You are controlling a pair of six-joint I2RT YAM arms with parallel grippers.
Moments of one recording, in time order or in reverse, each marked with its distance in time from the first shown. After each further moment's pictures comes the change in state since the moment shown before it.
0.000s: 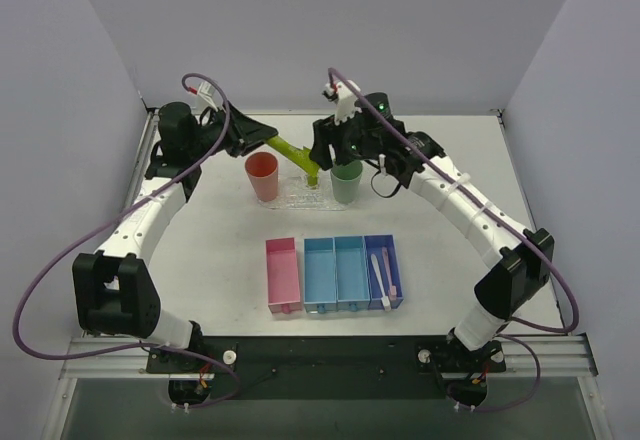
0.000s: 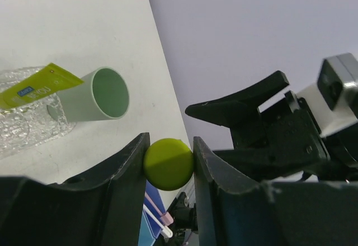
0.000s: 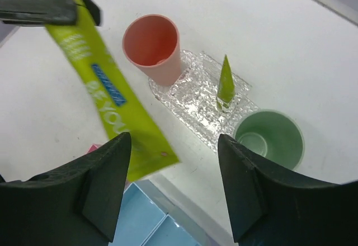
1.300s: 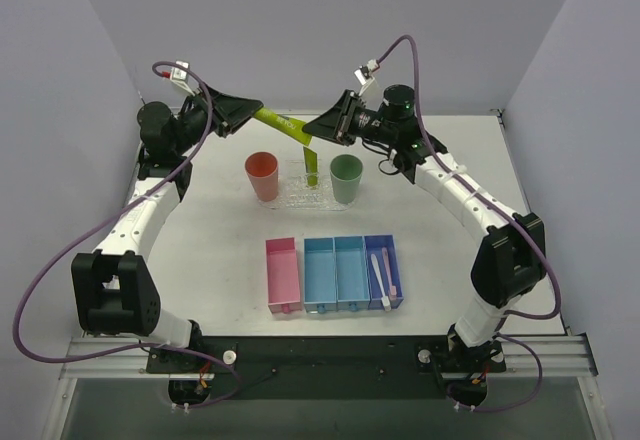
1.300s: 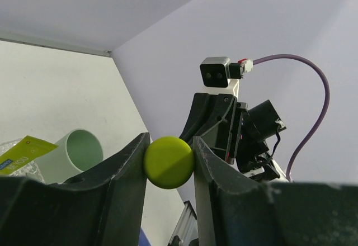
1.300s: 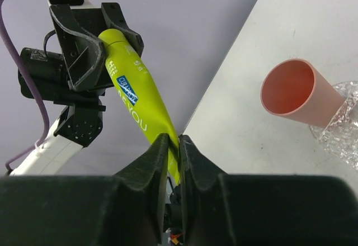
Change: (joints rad) left arm 0.079 0.006 -0.015 0.389 -0.008 -0.189; right arm -0.199 0.044 -0.182 0.603 -0.521 0.882
